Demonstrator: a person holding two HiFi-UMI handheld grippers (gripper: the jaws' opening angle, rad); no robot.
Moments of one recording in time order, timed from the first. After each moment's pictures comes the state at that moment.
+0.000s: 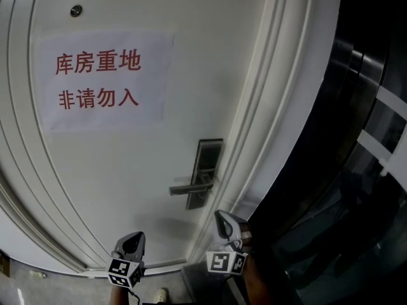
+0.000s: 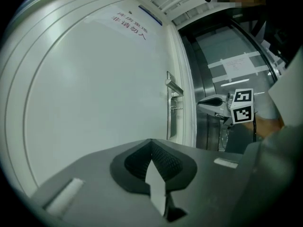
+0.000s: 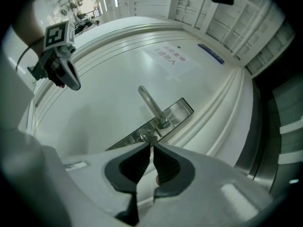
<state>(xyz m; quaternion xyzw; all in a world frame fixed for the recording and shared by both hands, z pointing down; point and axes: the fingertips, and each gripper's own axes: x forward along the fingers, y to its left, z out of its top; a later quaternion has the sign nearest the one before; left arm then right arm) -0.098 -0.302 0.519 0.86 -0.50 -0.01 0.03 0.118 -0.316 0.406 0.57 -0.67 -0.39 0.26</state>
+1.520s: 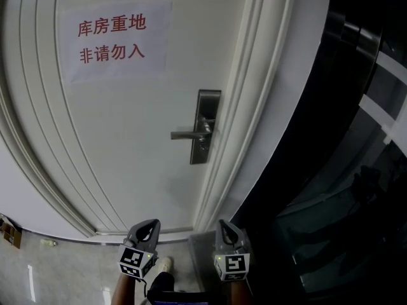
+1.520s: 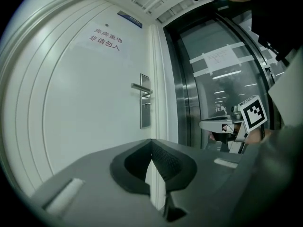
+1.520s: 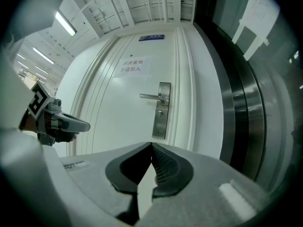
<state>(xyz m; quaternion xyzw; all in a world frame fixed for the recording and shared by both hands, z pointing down) -0.035 -0.166 0.539 0.87 -0.50 0.02 0.01 0.160 -0.168 0.524 0.58 -0.81 -0.07 0.06</state>
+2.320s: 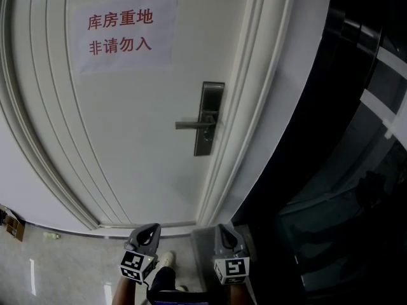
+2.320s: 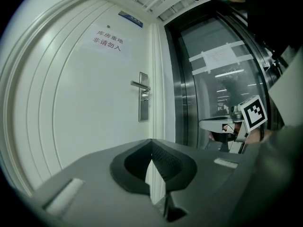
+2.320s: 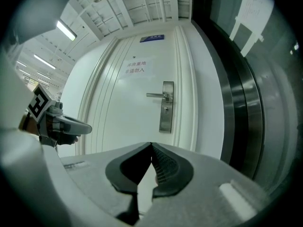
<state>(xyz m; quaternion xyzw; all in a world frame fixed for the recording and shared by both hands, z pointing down) -0.036 -0.120 0.563 0.86 -0.51 0.03 0.02 0.154 -0.128 0.544 0.56 -0.83 -0.06 0.05</state>
